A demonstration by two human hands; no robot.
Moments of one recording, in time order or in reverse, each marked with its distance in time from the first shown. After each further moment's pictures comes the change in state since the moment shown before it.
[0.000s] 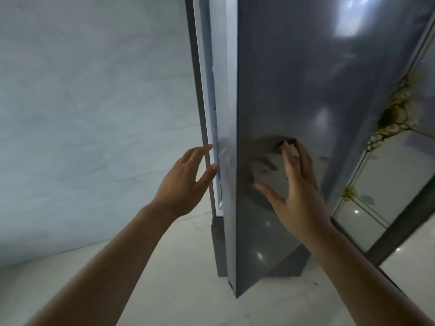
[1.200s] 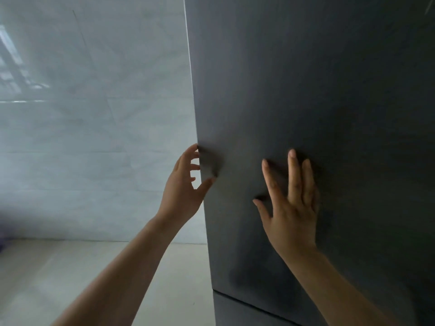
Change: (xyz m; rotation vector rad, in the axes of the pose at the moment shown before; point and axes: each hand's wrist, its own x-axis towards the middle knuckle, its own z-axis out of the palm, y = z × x) left_hand 0.190 -0.081 0.052 -0.199 0.412 -0.284; right_hand 0.187 0.098 0.150 -0.239 0.099 -0.236
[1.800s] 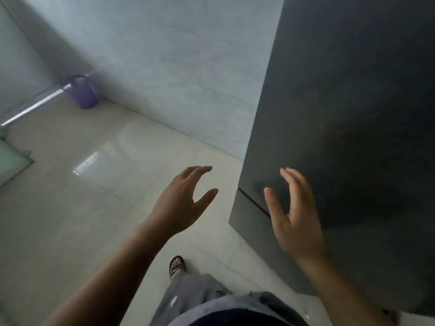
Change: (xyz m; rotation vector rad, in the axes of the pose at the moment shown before) left_hand -0.255 -0.025 0.010 0.391 -0.146 -0.505; right_hand -0.151 0.005 -0.018 0.852 -0.818 0.118
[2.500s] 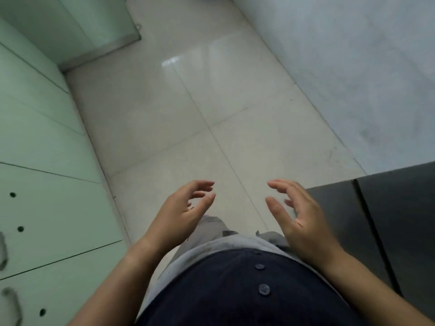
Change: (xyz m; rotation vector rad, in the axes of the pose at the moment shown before) left_hand -0.199 -0.160 -0.067 -0.549 0.144 -0.817; right_hand -0.043 -0.100 0.198 0.081 -0.868 -0.156
